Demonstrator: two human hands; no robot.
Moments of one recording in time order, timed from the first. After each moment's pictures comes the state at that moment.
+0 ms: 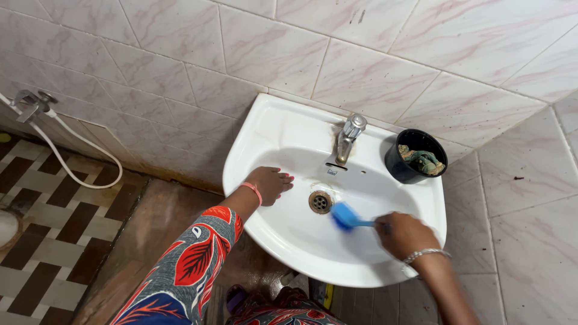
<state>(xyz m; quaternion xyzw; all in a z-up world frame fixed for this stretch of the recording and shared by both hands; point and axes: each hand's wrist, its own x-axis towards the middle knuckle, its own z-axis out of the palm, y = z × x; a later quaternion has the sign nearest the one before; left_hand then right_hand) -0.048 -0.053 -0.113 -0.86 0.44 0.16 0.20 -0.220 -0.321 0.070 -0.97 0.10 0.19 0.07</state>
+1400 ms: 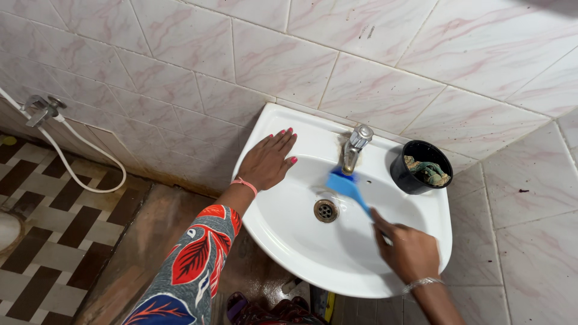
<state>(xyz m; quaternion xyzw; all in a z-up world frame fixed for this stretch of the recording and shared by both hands) -0.045 -0.025 -0.028 -0.95 0.29 -0.09 -0.11 -0.228 -0.329 0.029 -1.00 -0.01 -0.01 -0.09</state>
